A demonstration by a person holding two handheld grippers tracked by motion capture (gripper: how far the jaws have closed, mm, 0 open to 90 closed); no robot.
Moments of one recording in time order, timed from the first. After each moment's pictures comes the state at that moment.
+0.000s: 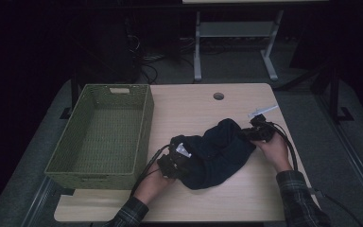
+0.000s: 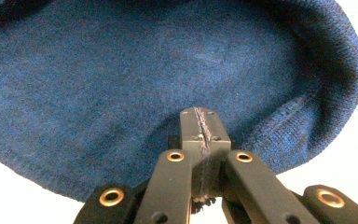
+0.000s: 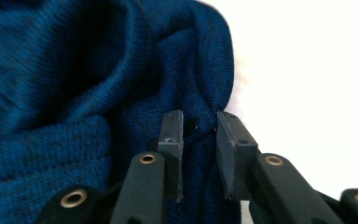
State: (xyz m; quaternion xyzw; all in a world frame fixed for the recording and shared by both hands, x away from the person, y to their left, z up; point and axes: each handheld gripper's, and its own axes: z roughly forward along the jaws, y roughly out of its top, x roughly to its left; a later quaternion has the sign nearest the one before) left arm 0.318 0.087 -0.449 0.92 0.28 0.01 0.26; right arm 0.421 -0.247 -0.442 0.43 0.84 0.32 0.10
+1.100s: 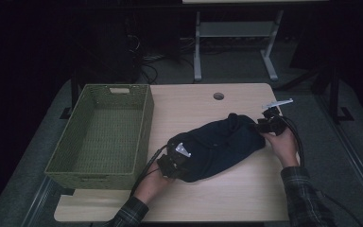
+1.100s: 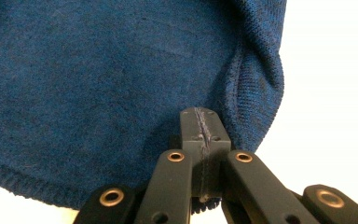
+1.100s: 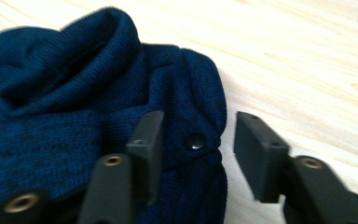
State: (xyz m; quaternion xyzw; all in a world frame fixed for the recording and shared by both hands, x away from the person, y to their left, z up) left arm 0.319 0.088 -0.450 0.92 0.28 0.00 0.27; right arm 0.434 -0.284 -0.433 0.50 0.79 0.33 0.16
